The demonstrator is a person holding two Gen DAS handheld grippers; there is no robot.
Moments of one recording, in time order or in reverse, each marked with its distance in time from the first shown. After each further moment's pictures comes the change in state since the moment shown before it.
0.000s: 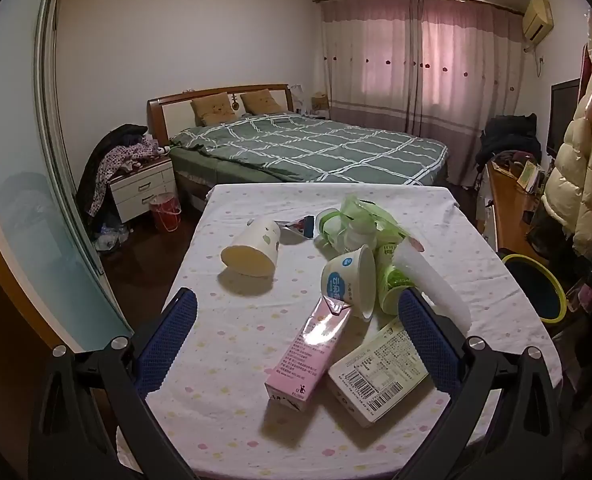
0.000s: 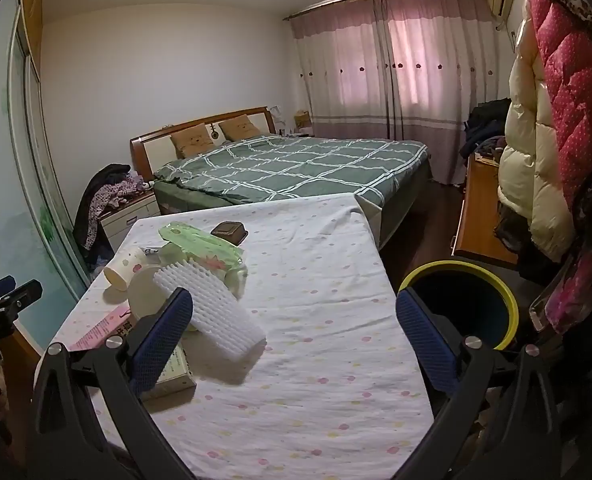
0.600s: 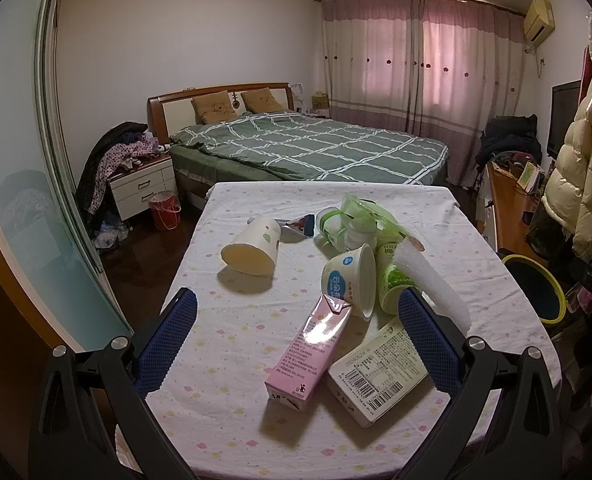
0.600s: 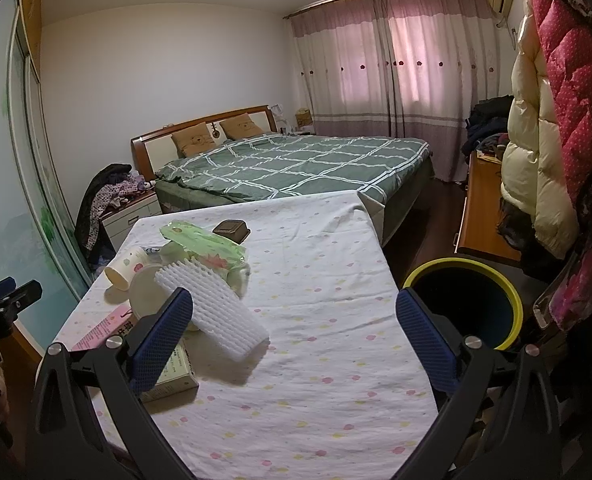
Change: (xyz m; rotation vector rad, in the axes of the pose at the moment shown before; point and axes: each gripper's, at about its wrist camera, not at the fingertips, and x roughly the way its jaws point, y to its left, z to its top) left arm 0.002 0.000 0.000 -0.003 0.008 -0.001; right arm 0.007 0.003 -0.002 0.005 0.007 0.009
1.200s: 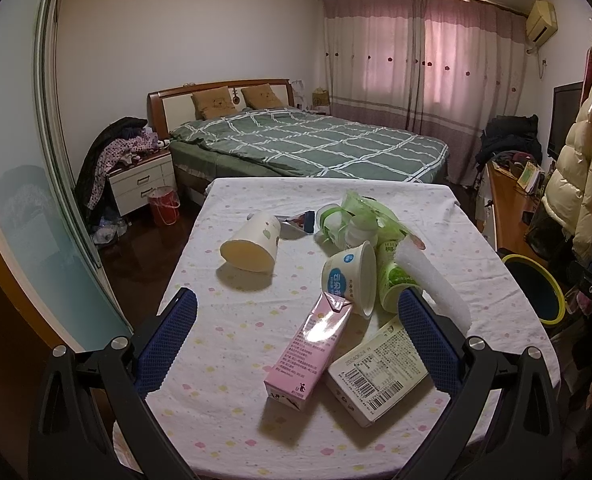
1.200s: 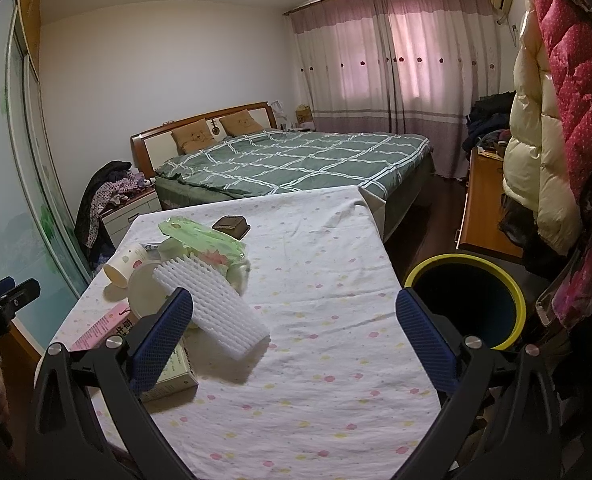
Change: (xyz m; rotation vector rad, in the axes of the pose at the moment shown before) left arm 0.001 -0.001 -0.004 -0.007 0.008 -0.002; right arm 0.005 0.001 -0.002 0.009 0.014 0.001
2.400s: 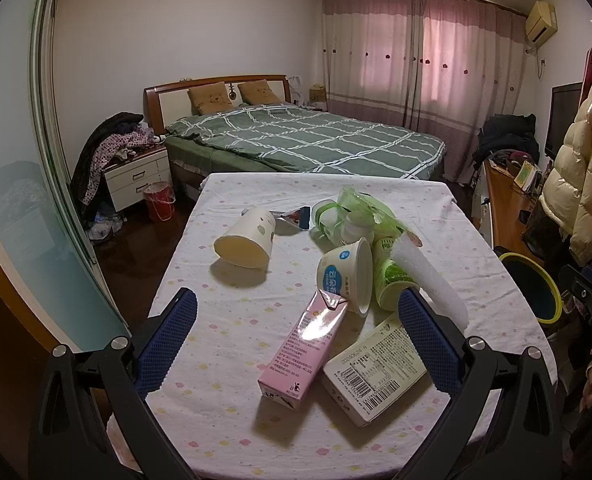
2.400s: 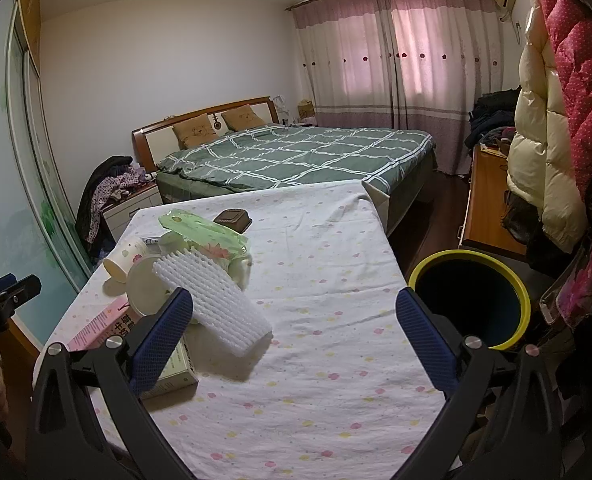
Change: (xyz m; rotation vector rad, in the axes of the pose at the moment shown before) left arm 0.007 0.000 -0.002 -0.011 0.021 -0.019; right arm 0.006 0.002 0.000 0.000 0.023 0.009
